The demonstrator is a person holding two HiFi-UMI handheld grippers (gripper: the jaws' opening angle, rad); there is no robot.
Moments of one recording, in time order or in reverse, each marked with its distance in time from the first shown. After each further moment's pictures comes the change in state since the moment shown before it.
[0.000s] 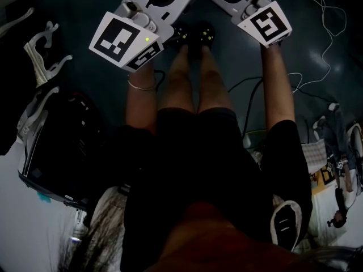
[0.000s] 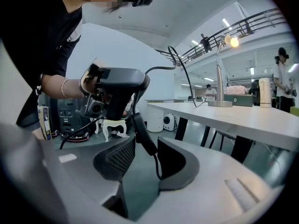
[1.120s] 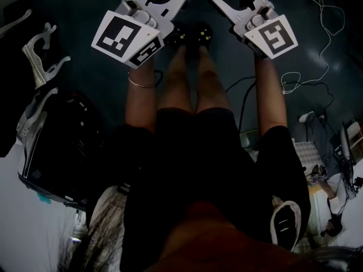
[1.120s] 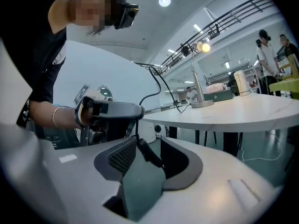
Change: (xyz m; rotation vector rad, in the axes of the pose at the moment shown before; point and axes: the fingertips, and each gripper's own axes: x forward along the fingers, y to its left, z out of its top) left arm 0.003 0.009 -0.010 -0.005 0.006 0.040; right arm -0.025 -0.004 0.029 0.224 -0.163 -0.138
